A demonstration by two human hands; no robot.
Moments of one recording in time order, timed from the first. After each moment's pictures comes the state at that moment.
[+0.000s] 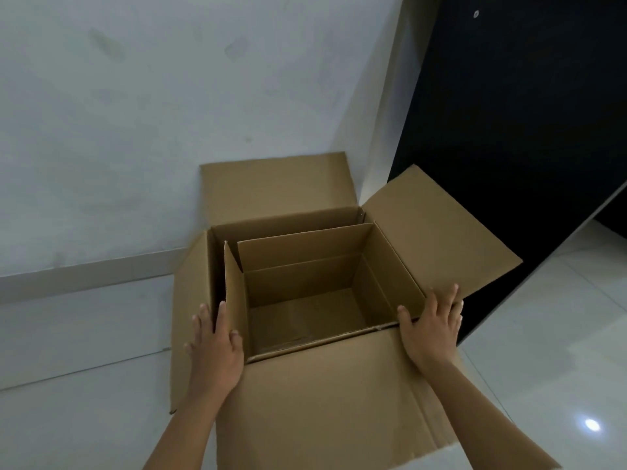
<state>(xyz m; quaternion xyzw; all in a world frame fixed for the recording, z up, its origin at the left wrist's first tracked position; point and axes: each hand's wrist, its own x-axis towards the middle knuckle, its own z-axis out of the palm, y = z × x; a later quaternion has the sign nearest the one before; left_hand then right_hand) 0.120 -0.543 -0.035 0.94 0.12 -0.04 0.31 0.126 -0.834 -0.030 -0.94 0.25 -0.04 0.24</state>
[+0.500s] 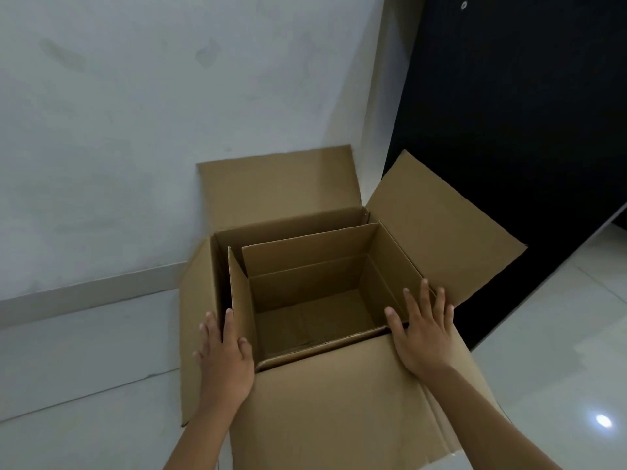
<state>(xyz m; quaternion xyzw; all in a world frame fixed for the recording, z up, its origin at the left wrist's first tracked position) 0.155 -0.581 -0.040 0.94 0.13 -0.03 0.31 0.159 -0.852 -0.042 -0.98 0.15 -0.03 0.15</state>
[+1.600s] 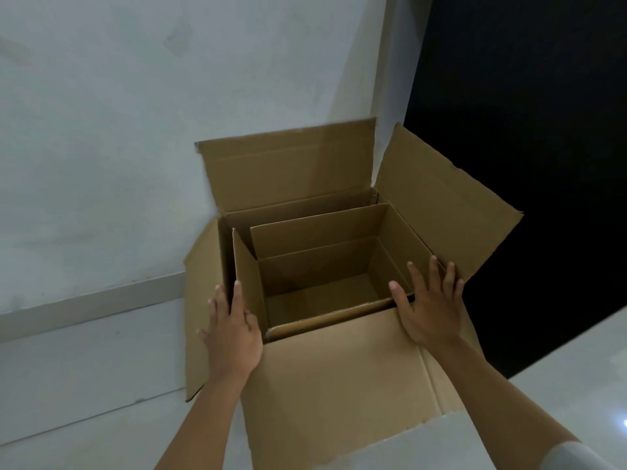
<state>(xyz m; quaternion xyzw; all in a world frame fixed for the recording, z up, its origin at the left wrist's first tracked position) 0.243 -0.607 -0.045 0.96 0.12 0.00 0.26 0.253 -0.882 -0.049 -0.98 0.15 -0.03 0.12</state>
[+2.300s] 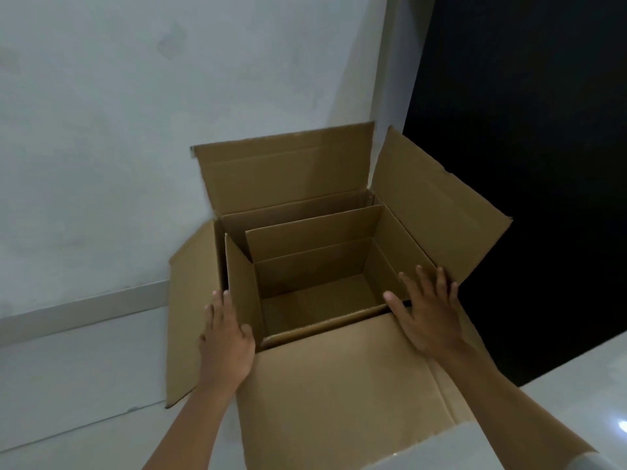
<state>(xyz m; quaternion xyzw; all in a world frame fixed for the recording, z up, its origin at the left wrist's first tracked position) 0.254 -0.603 -0.041 0.94 0.11 -0.02 0.31 0.266 -0.892 -0.046 -0.99 0.08 -0.01 0.13</state>
